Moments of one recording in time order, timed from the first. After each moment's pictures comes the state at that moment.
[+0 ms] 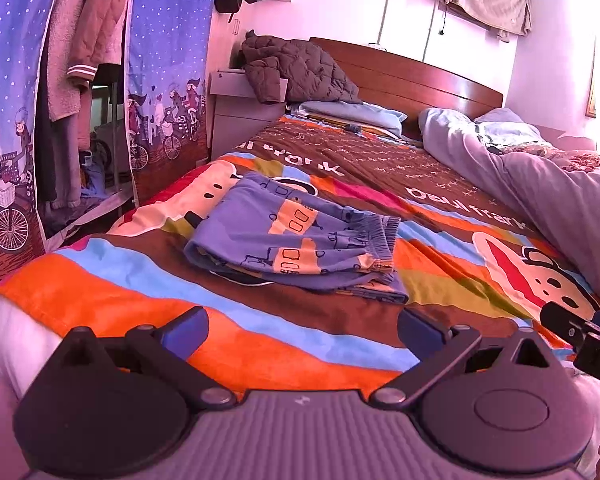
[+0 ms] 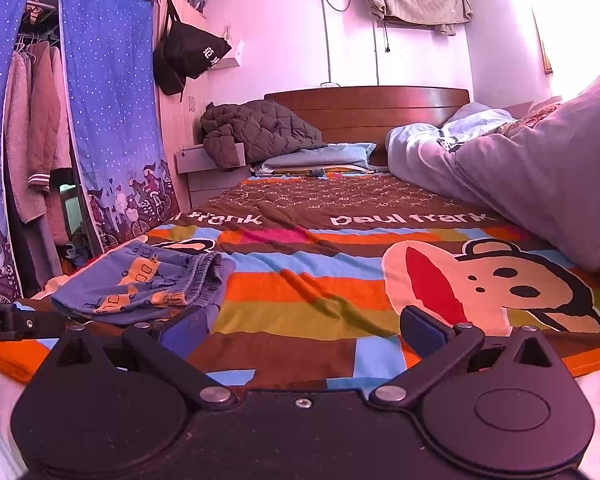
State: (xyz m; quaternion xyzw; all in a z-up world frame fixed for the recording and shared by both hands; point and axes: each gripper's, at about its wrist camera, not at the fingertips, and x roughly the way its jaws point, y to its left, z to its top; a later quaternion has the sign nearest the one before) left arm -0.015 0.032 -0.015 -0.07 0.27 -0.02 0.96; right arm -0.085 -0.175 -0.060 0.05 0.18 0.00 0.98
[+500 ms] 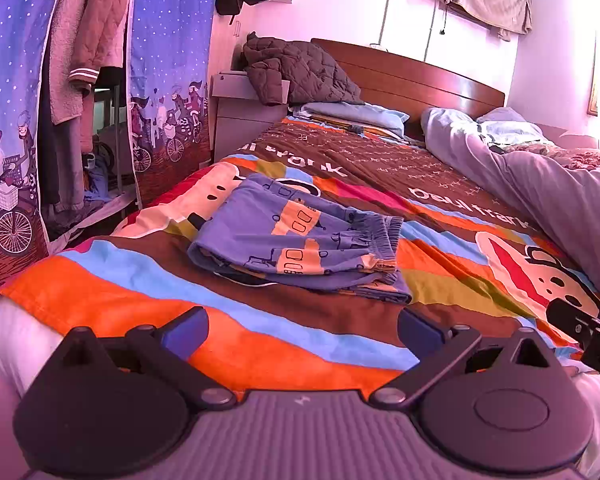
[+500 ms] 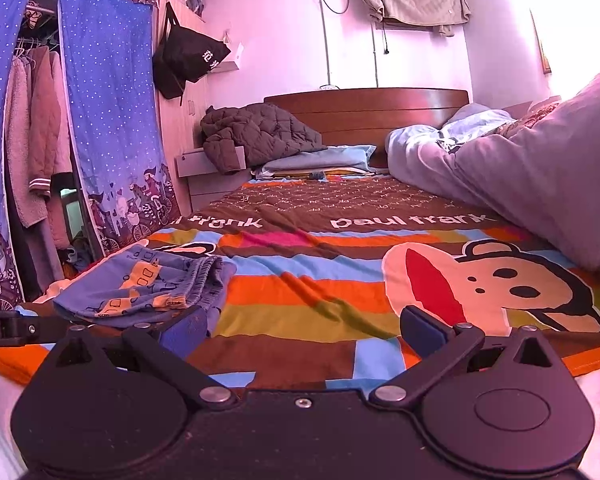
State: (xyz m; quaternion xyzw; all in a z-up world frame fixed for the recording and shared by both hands) left arm -0.016 0.034 -0.014 -0.07 0.27 -0.02 0.96; right arm -0.087 -0.176 -0.060 0.06 0.17 0.00 0.98
